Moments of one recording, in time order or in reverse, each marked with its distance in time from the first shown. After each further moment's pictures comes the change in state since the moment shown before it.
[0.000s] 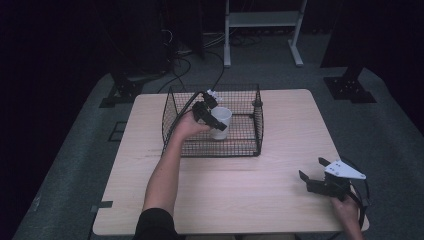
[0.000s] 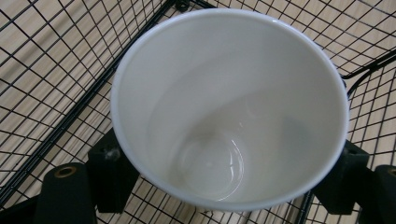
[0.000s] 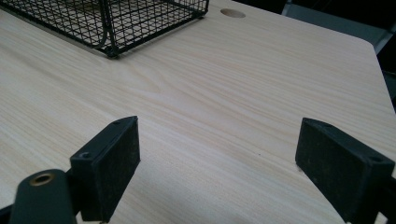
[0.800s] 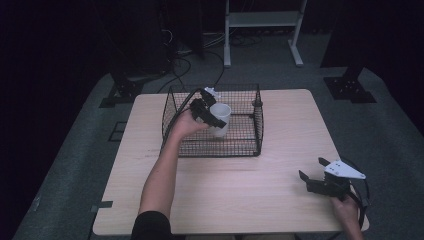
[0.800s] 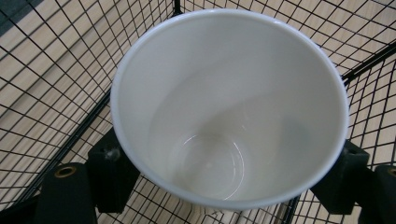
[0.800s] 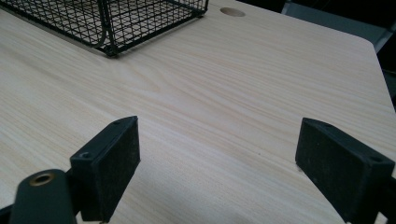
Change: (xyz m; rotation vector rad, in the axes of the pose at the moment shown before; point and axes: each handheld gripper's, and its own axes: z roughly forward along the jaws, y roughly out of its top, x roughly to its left) left arm -0.009 0.004 -0.019 -0.042 0.019 0.026; right arm 0.000 0.000 0.000 0.005 -0.001 0.002
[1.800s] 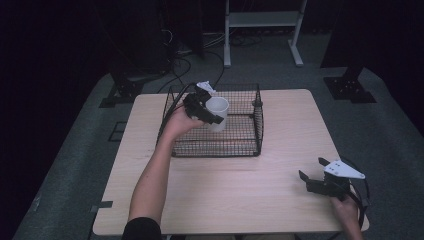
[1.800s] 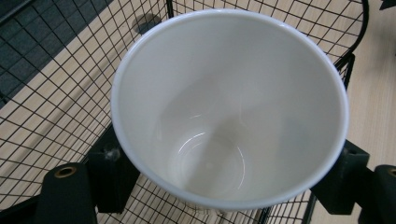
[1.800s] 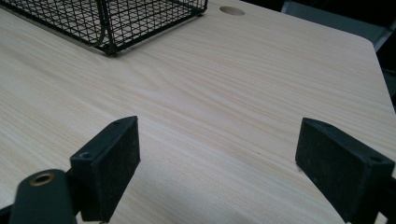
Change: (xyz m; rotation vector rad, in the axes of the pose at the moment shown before) left arm -0.018 0.006 -0.043 -0.080 0.034 0.057; right arm 0.000 0.000 0.001 0.006 -0.003 -0.002
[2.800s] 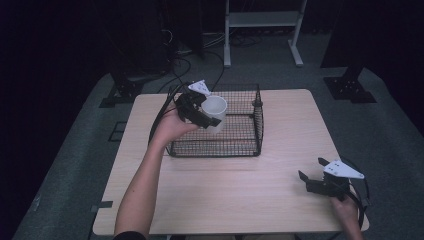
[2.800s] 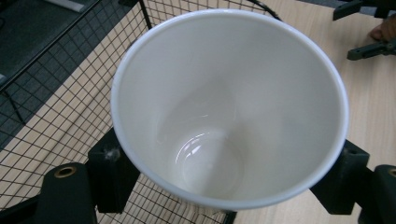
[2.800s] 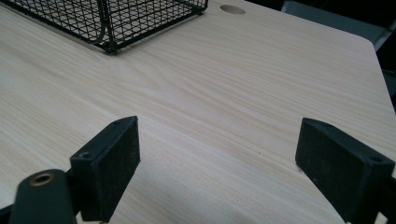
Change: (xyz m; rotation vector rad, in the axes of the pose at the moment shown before) left arm -0.036 0.005 -0.052 -0.048 0.021 0.079; right arm 0.001 0.000 0.001 0.005 -0.002 -0.011
